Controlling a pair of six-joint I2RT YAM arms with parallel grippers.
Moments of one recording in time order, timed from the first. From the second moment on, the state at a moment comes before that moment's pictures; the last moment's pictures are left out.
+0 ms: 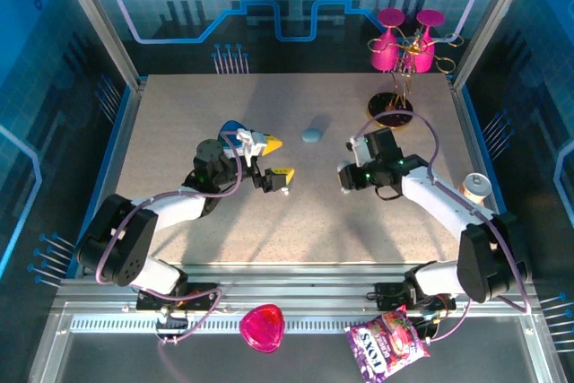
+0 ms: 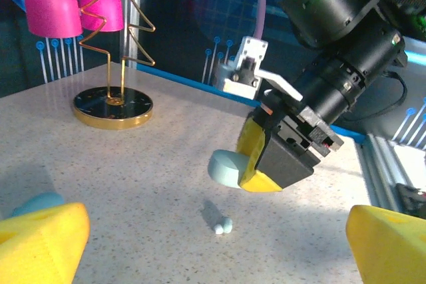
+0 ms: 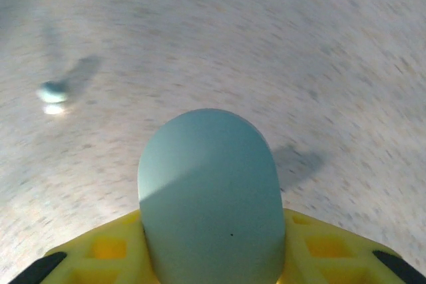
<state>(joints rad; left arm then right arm) -0.37 1.47 0.59 0.84 0.82 -0.16 0.37 1.35 0.91 -0.54 -0.22 0.06</state>
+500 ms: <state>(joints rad) -0.39 1.47 0.57 0.87 0.98 -0.19 0.47 1.33 1.19 -0.83 -0.66 -0.36</state>
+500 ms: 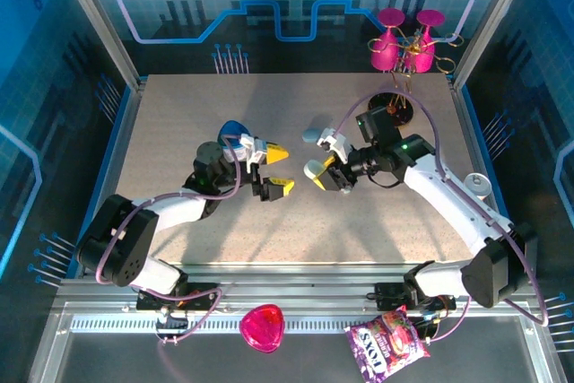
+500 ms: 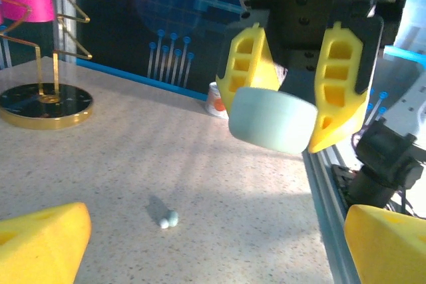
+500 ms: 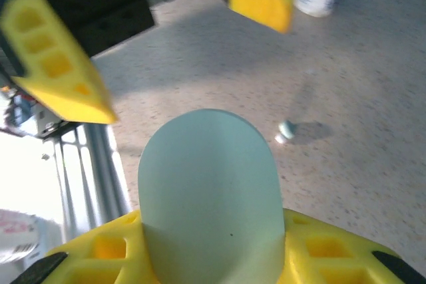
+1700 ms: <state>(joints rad) -0.46 1.42 0.62 0.68 1.13 -0.12 0.56 1.52 1.40 -1.06 -0.71 -0.51</state>
